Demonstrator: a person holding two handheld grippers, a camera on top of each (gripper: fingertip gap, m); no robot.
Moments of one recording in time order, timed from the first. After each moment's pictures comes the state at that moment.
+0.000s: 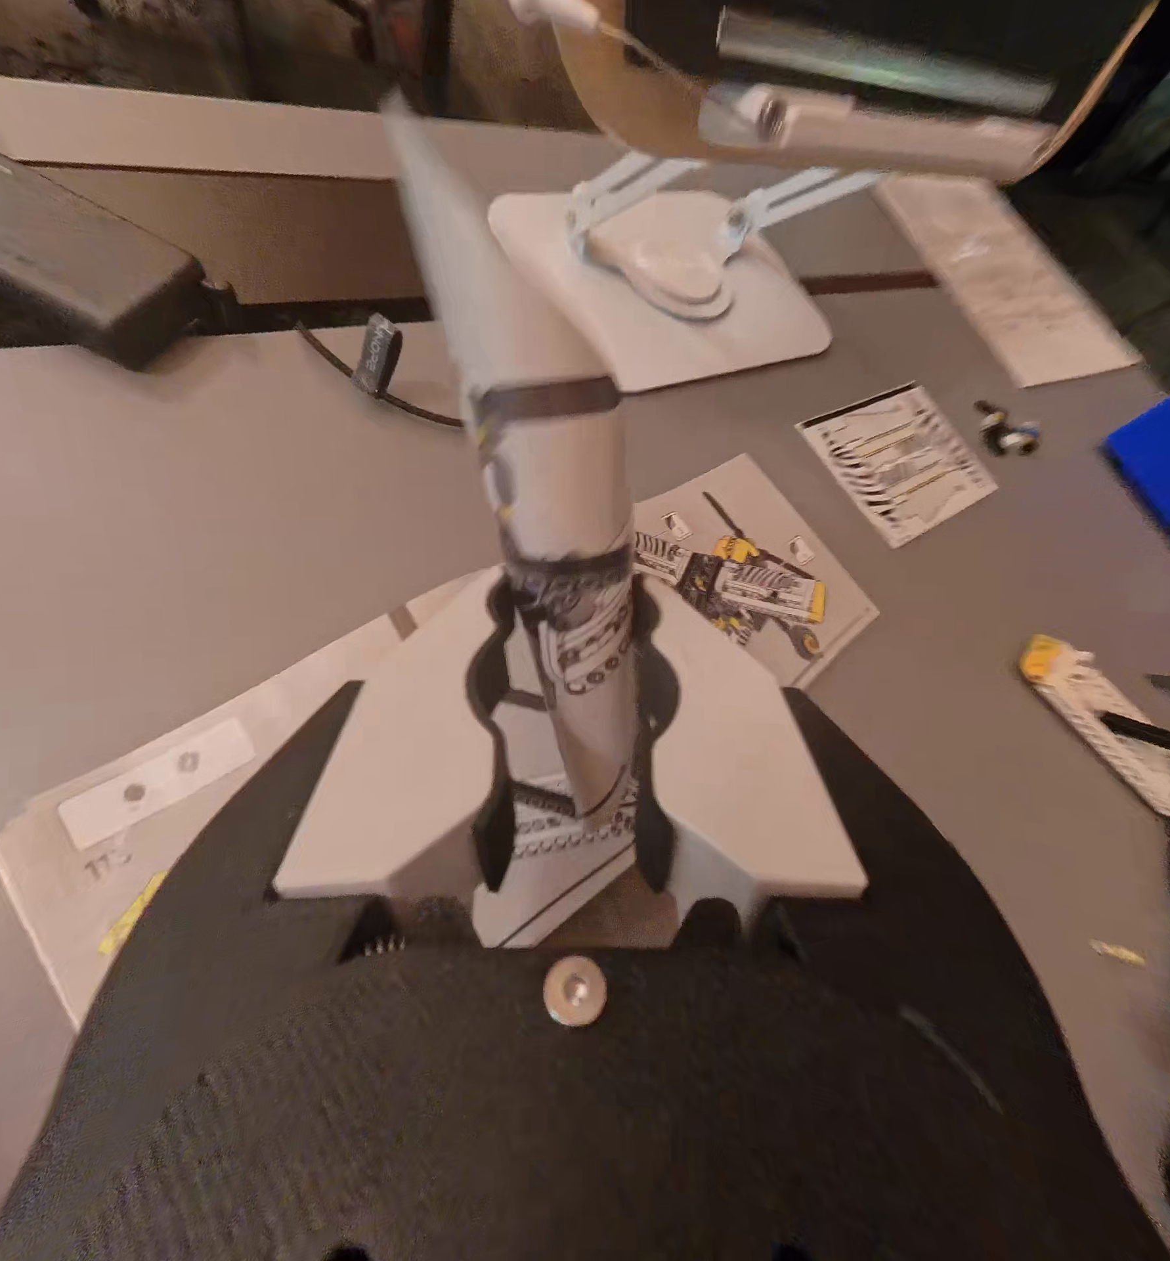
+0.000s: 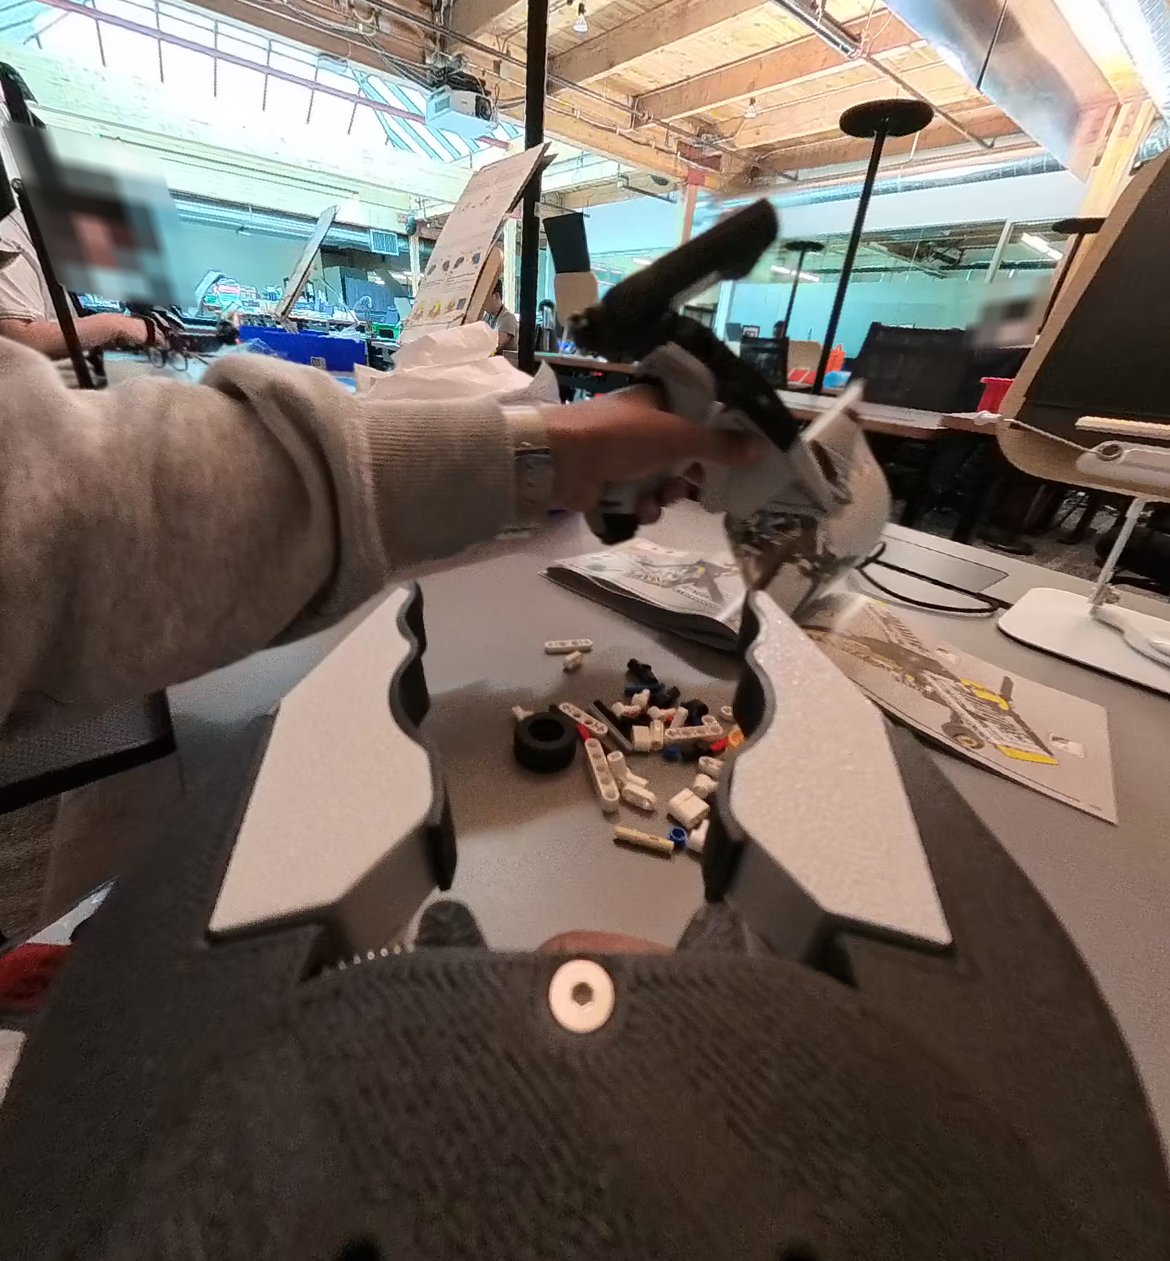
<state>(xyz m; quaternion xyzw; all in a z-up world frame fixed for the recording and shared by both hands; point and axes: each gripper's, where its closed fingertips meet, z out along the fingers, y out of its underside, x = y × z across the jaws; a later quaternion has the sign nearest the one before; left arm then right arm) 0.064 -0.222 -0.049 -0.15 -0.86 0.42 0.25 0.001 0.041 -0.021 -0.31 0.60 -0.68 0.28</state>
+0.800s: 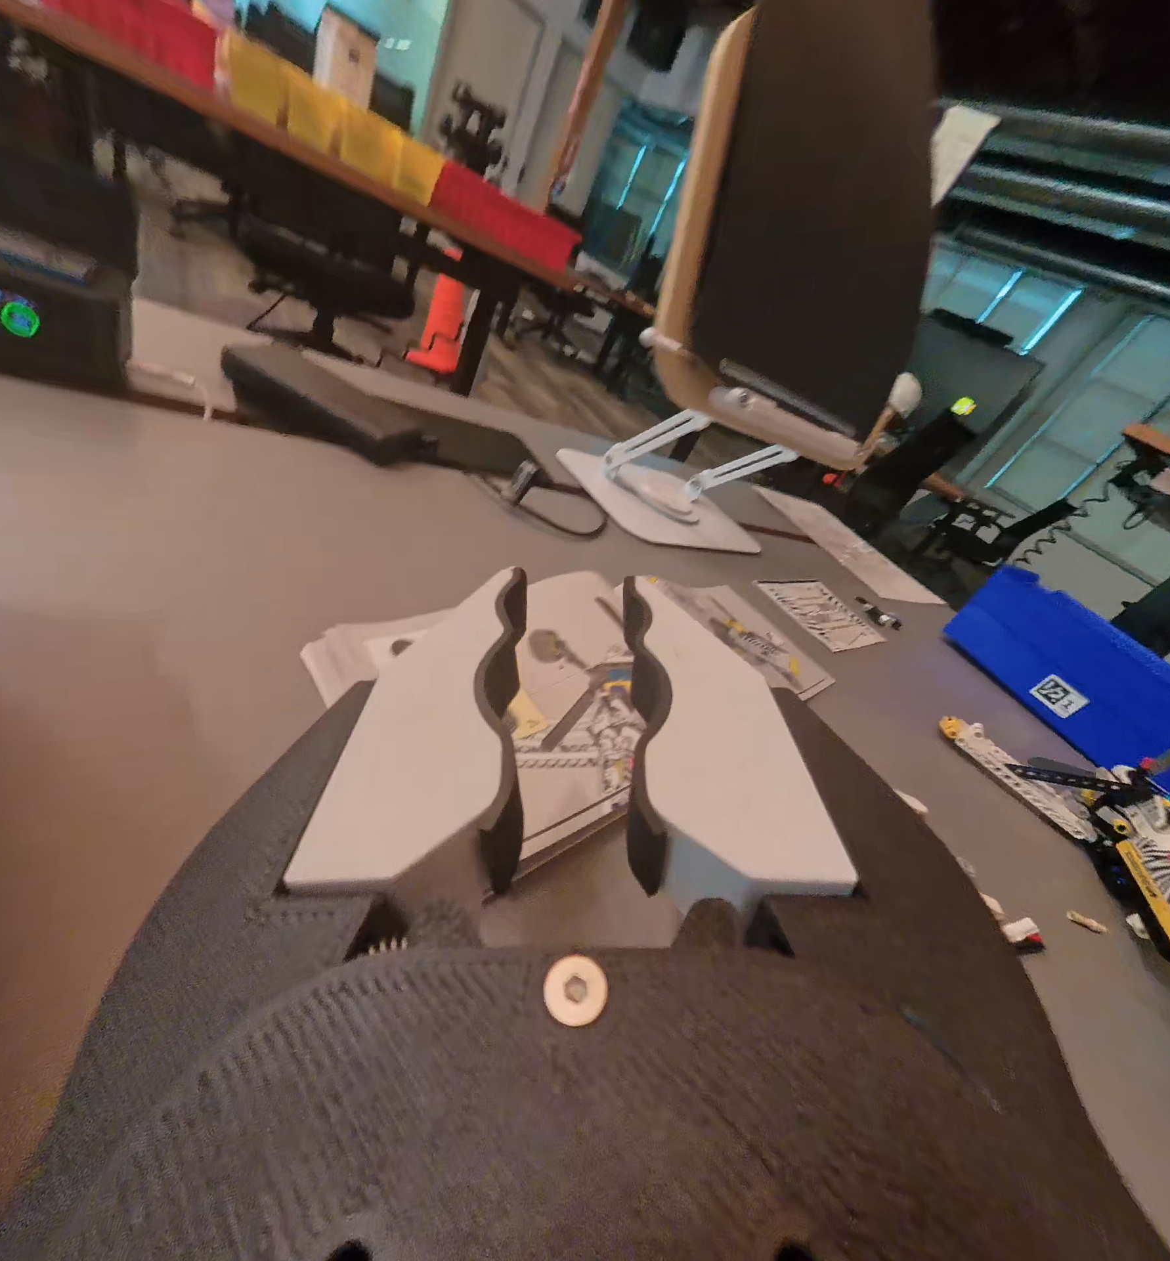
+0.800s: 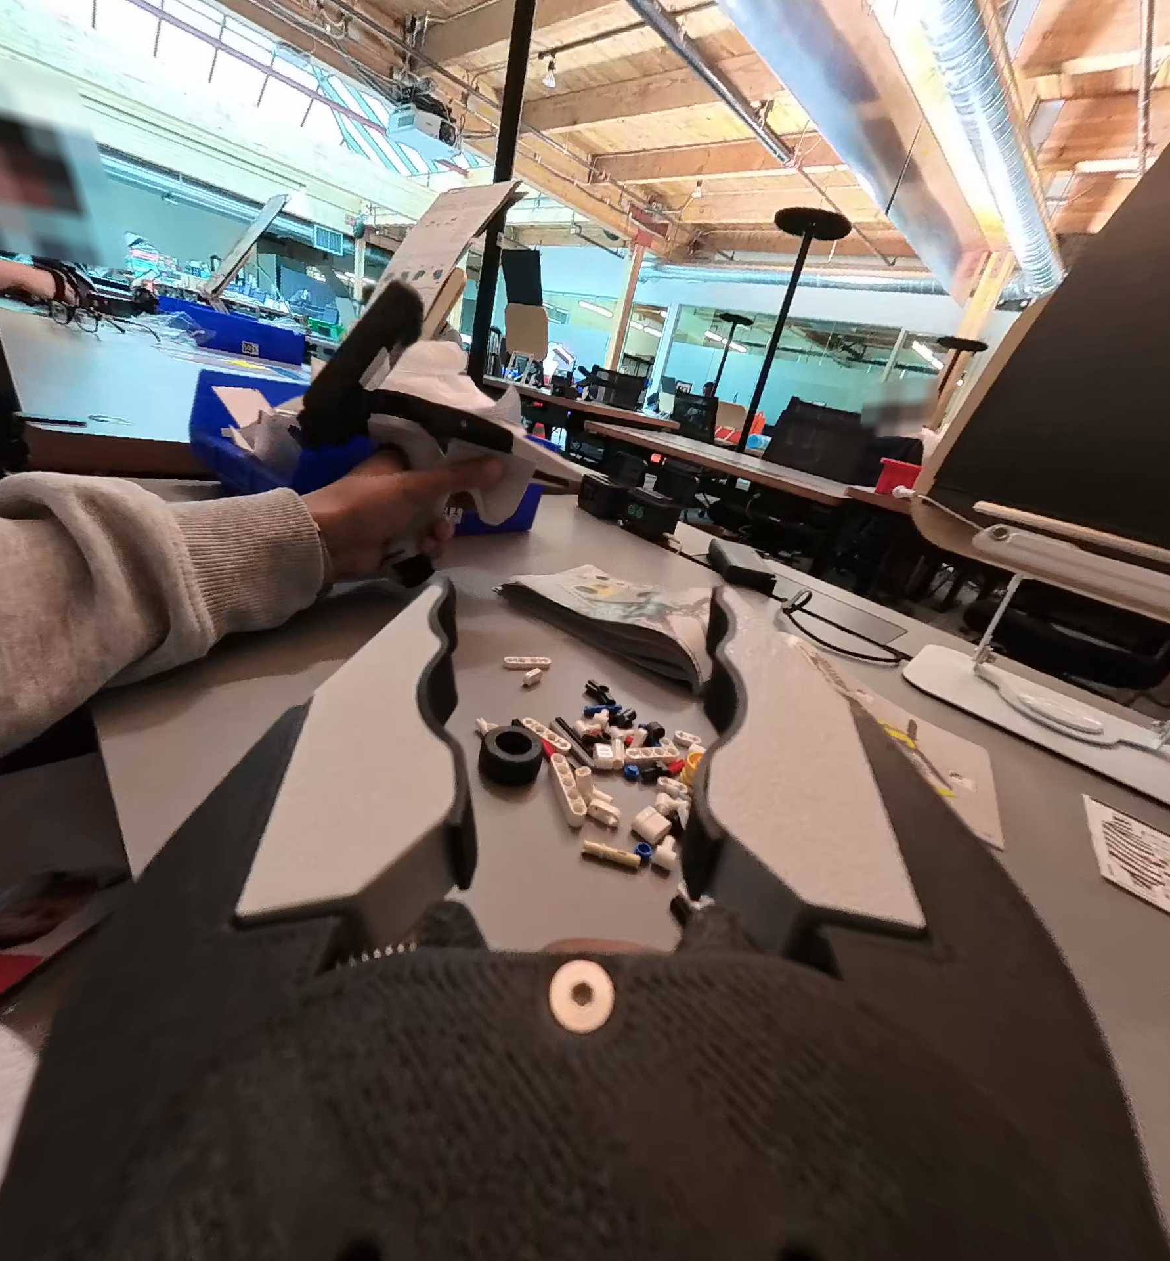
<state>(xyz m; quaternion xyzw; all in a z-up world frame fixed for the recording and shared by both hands) 0.192 -0.157 -0.031 -0.05 -0.72 0.60 0.34 0.002 0.048 -0.016 -0.32 0.57 -0.73 0.21</state>
